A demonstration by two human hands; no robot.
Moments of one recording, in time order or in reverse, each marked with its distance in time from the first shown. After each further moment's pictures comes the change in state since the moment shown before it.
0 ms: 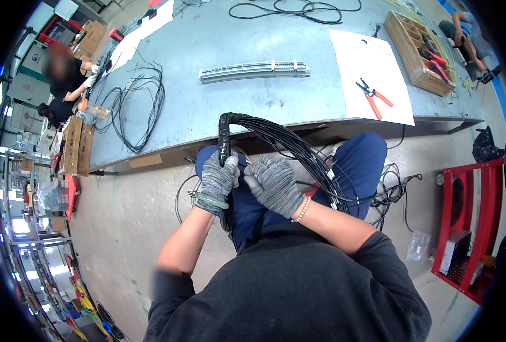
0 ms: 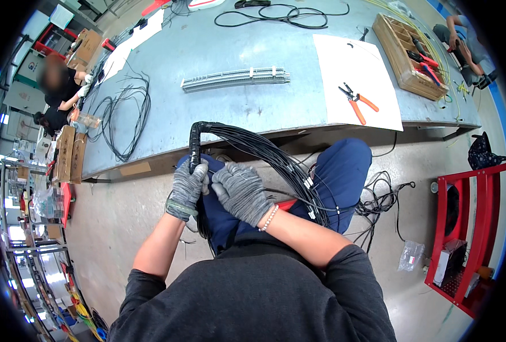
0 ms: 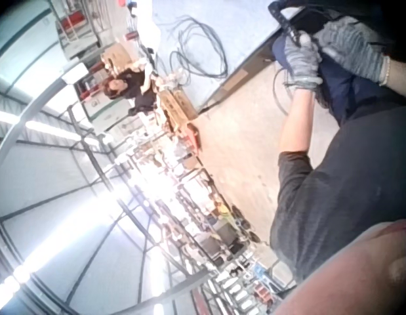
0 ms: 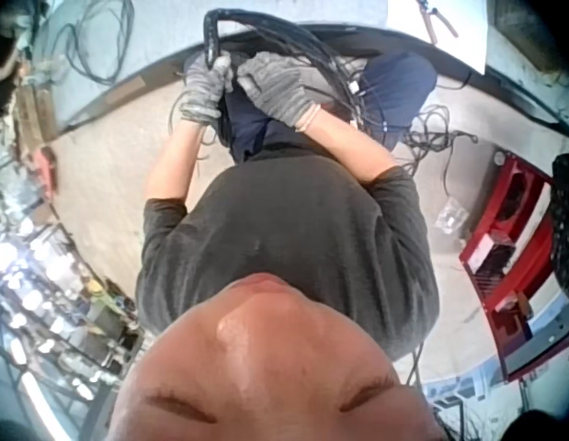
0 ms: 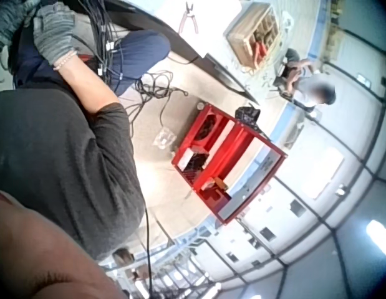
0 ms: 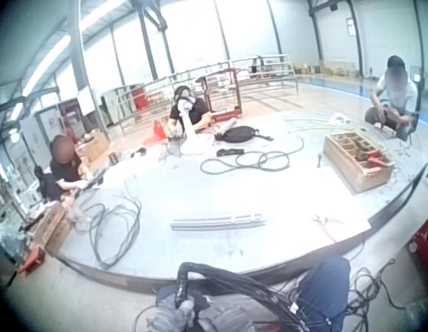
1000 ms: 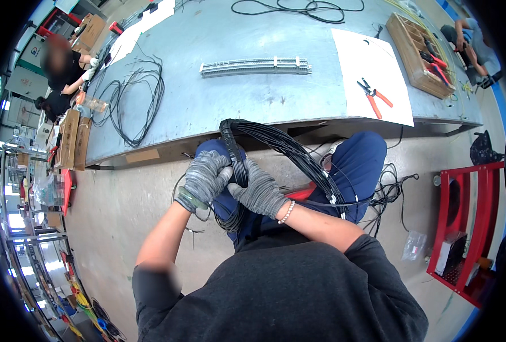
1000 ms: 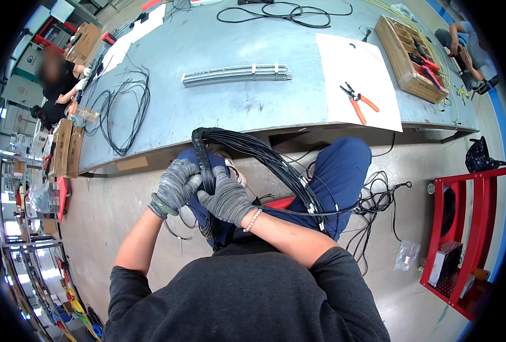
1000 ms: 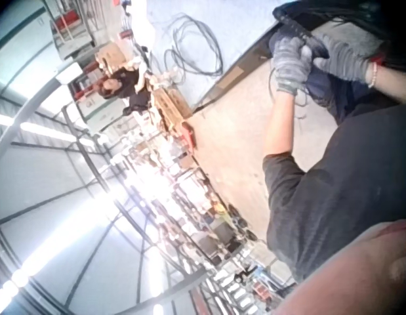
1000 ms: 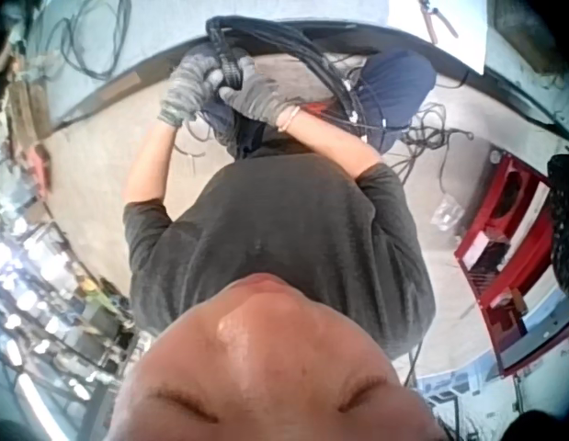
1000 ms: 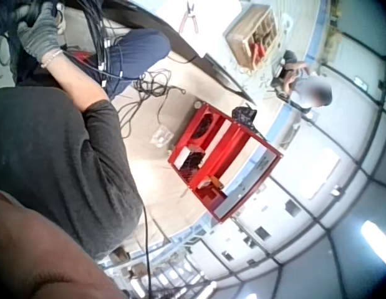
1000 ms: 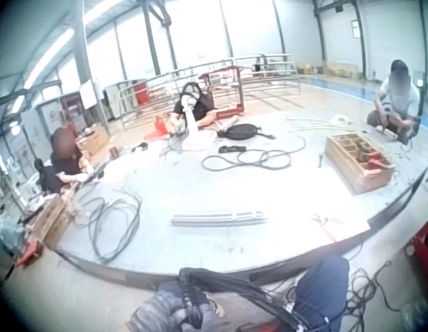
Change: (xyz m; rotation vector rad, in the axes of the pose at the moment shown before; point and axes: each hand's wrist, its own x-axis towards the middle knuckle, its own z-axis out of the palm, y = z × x) left_hand -0.003 0.013 -0.048 1.100 -0.210 0.768; right_hand -0.005 -0.018 0.041 0.369 -0.306 0.507
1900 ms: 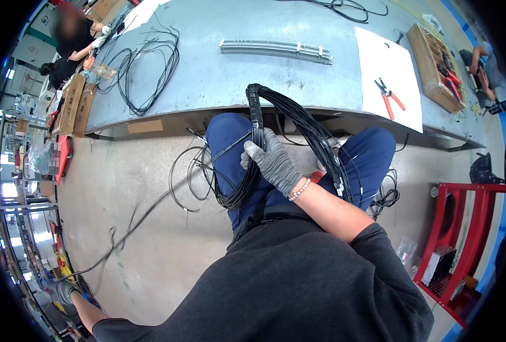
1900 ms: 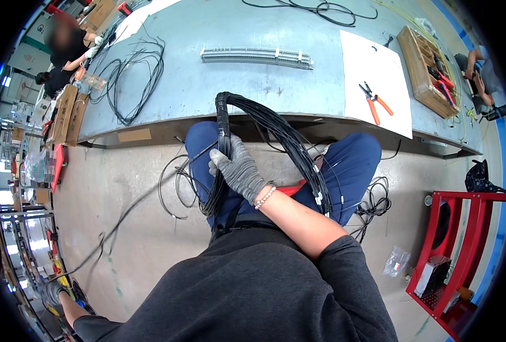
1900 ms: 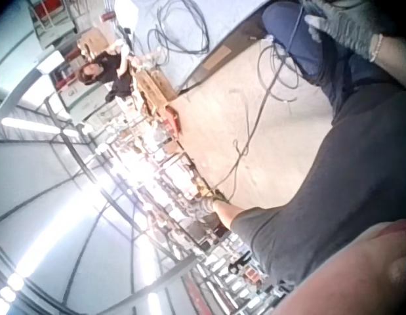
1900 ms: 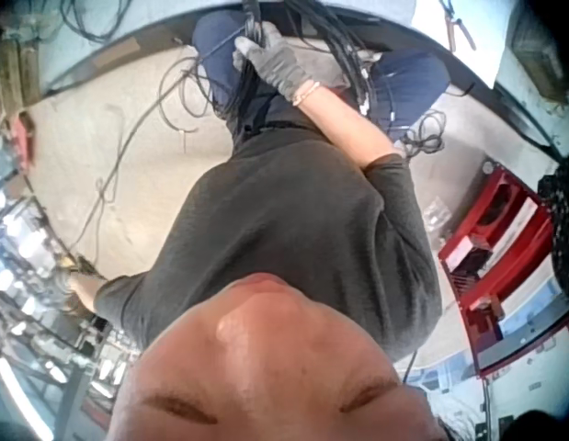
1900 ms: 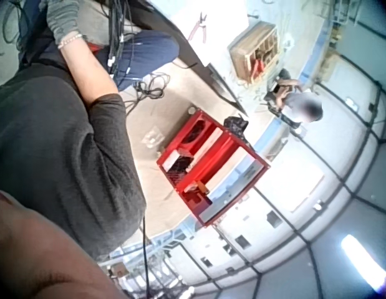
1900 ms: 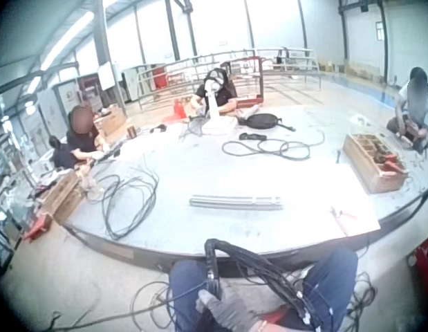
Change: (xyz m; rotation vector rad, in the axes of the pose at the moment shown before) left_hand -0.603 -0.091 -0.279 1.373 0.502 -1.994; right_hand 0.011 -0.009 0.010 0.875 -0.102 0.104
